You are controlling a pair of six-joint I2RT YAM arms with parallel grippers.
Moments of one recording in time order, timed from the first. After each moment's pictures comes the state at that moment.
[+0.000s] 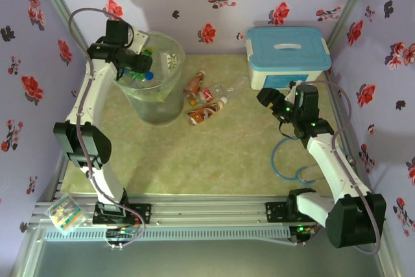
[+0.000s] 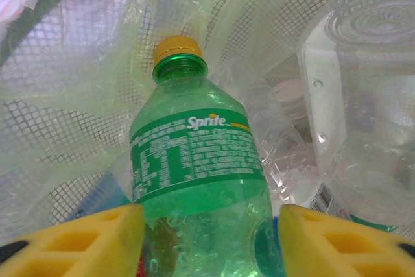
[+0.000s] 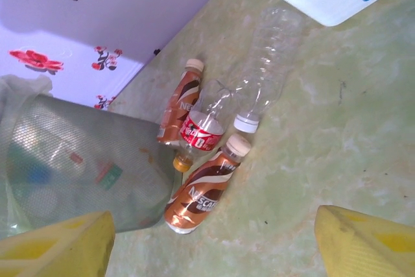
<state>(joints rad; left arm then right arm) -0.15 1.81 1.94 -0.96 0.05 0.27 0.13 1.08 0.82 -0.26 -0.40 0.82</state>
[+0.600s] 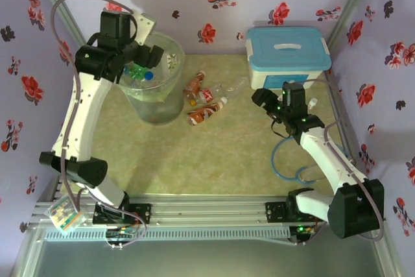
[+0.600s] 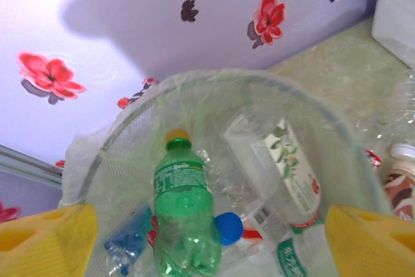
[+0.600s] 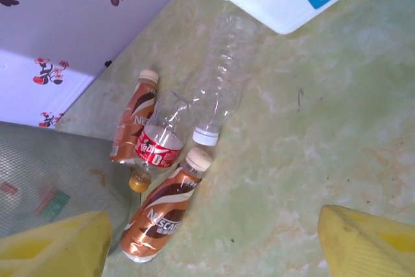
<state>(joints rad) -0.39 1.62 2.13 -1.06 -0.15 0.27 0.24 1.16 0.85 -0.29 -0.17 0.83</state>
